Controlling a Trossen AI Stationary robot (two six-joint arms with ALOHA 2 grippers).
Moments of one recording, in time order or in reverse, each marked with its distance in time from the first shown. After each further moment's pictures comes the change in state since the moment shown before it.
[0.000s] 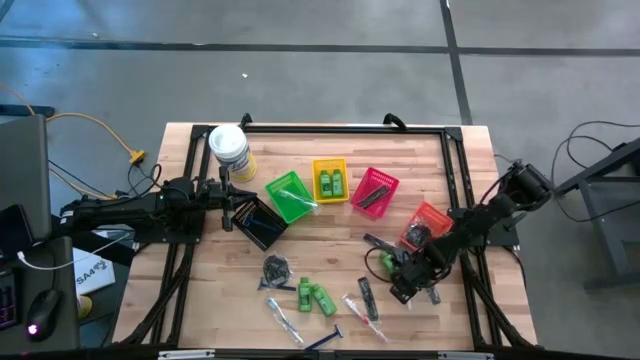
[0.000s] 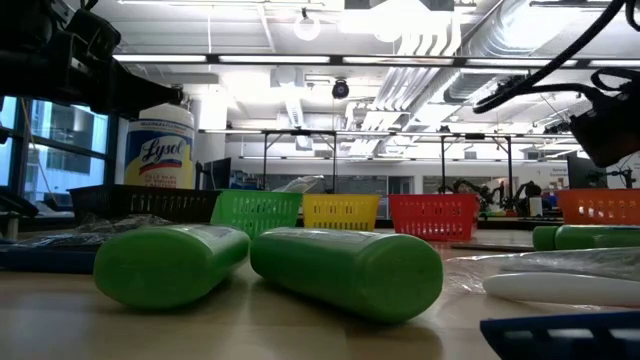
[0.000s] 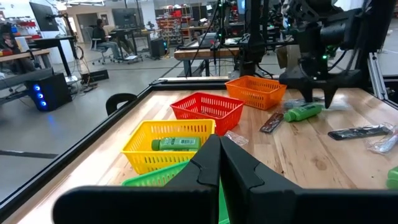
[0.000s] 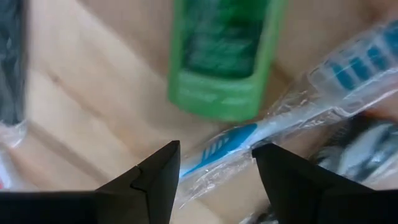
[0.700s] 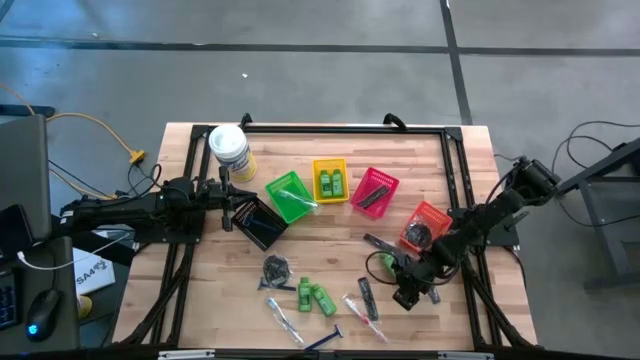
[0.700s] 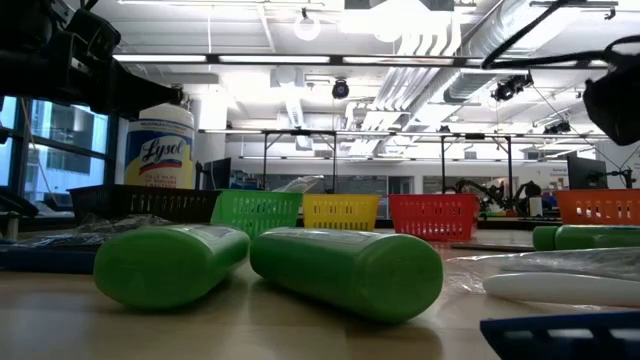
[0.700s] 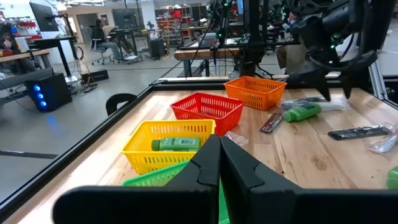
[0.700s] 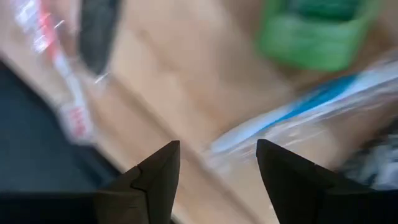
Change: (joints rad) left arm 0.000 0.000 0.000 0.000 0.000 0.003; right arm 0.018 -0.127 -0.011 0.111 -0.065 0.022
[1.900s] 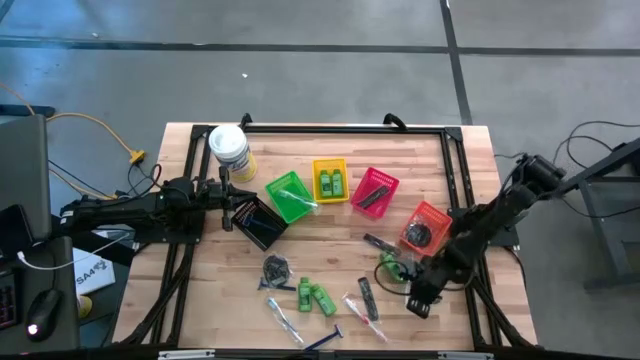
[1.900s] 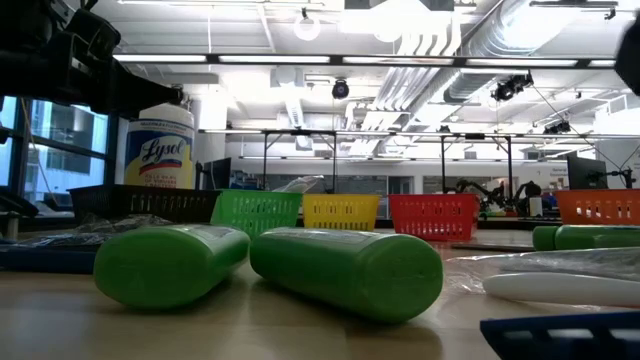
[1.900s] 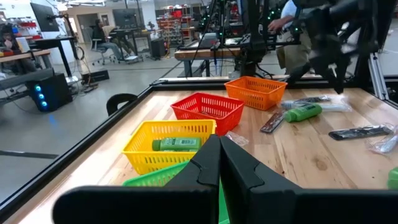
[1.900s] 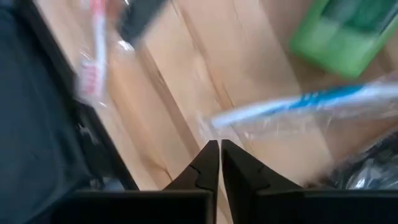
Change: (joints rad) left arm 0.000 0.000 0.000 0.000 -0.002 0.001; right arm 0.104 -0.072 -0.003 -0.017 0.145 -0.176
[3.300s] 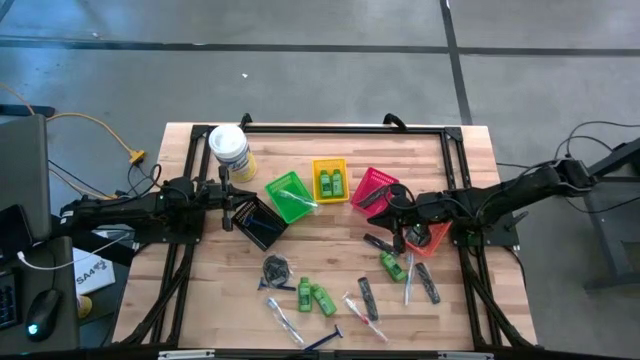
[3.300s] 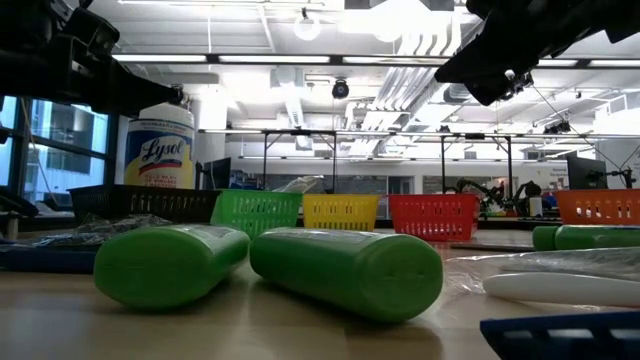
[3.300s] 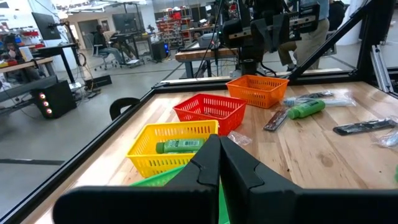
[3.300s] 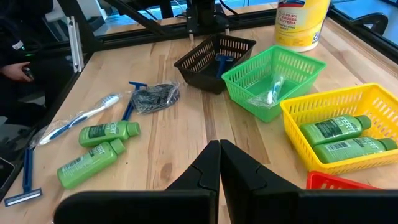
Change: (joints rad) left arm 0.000 0.000 0.000 0.003 -0.001 0.047; right arm -0.564 -0.397 -0.197 0.508 0.271 -1.086
